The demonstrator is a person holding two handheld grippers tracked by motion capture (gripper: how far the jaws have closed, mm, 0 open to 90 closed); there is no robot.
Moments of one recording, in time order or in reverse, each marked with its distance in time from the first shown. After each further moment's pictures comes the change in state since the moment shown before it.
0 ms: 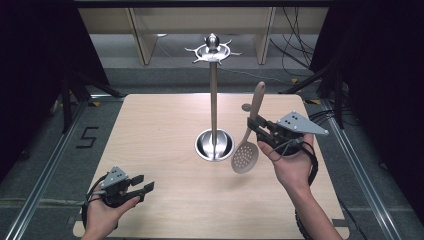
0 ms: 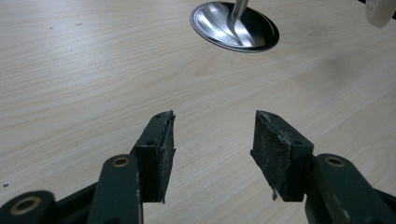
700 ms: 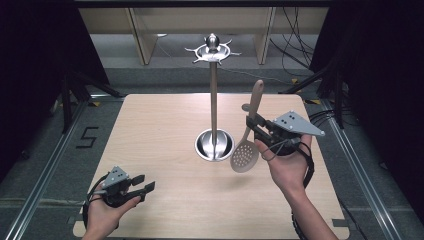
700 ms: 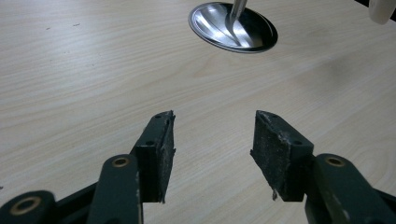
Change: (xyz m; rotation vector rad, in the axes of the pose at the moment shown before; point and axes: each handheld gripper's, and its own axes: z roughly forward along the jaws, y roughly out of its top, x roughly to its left) left arm -0.001 0.000 0.001 -0.006 -0.008 0.000; right arm 0.012 0.006 -0.001 0.001 -0.058 0.004
